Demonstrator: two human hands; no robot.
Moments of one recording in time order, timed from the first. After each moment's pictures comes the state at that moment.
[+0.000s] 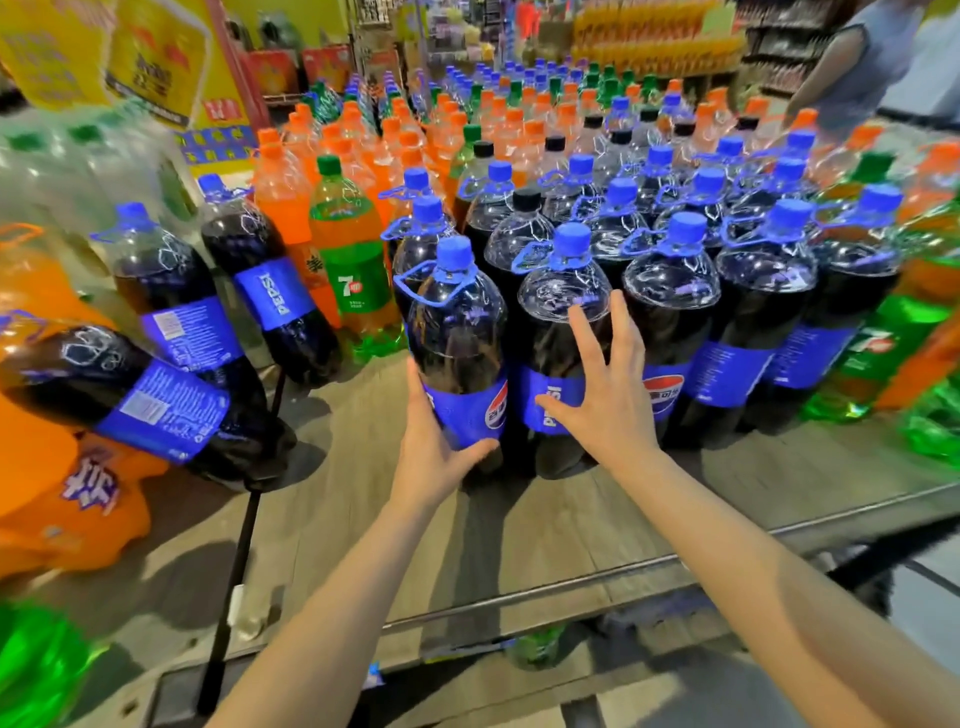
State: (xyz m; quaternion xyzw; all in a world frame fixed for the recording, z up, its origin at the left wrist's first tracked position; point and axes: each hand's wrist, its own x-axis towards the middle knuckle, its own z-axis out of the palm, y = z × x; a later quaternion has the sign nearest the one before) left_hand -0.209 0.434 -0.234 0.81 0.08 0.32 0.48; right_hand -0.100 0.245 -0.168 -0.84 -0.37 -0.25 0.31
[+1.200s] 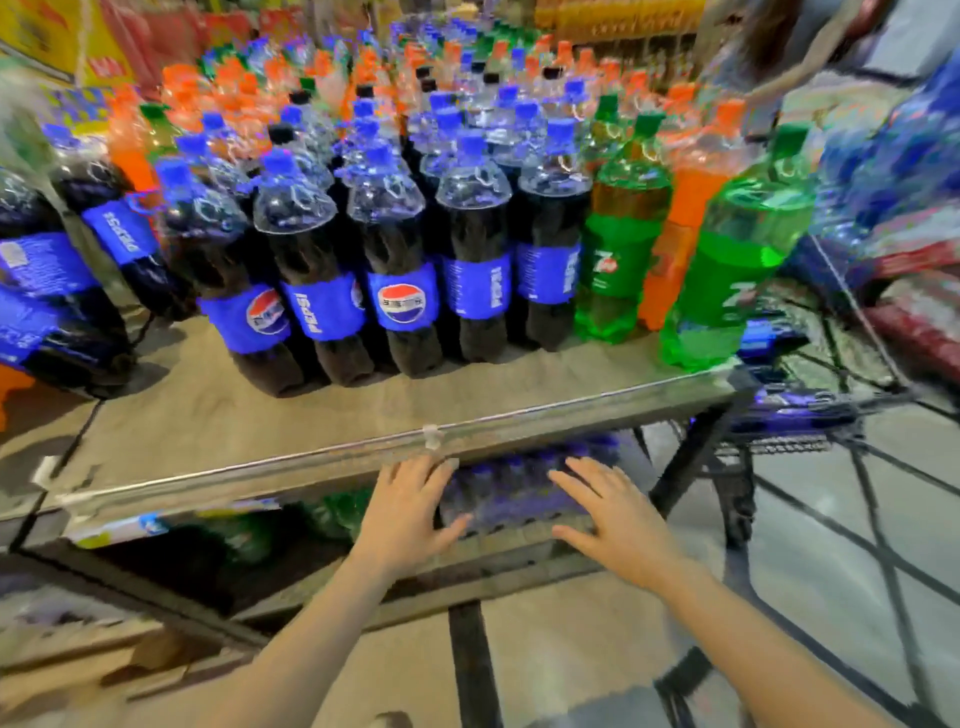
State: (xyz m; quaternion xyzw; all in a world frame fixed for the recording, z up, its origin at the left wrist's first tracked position) left_hand -0.246 0.105 -0.289 0.99 0.05 0.11 0.05; right_hand -0.105 -0.149 -0.294 -0.88 -0.45 0.04 0.15
